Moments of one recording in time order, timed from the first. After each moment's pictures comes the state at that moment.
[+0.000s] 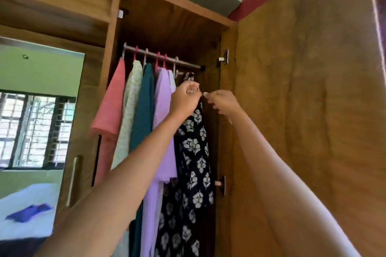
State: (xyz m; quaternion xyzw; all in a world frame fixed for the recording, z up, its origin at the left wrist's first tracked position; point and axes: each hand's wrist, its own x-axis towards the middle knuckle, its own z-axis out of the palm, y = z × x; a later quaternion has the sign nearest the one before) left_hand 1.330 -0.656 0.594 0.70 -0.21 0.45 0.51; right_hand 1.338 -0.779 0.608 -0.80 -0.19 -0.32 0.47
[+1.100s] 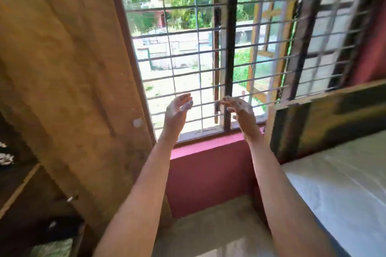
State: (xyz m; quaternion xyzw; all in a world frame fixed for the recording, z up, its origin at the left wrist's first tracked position) left_hand 1.012 -0.731 0.259 0.50 -0.55 -0.32 0.59; right_hand 0.837 -0.764 0.238 -0.59 0.41 -0.55 0.41
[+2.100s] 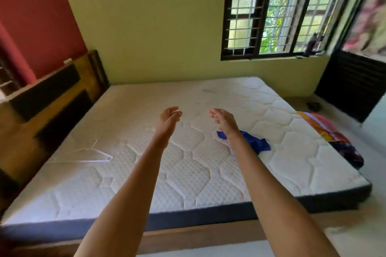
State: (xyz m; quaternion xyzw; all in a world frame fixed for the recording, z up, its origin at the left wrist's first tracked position) left_hand 0.306 -0.410 0.174 0.18 -0.73 -0.62 0.21; right_hand 0.215 -0.253 0.153 -0.12 0.77 -0.62 0.09
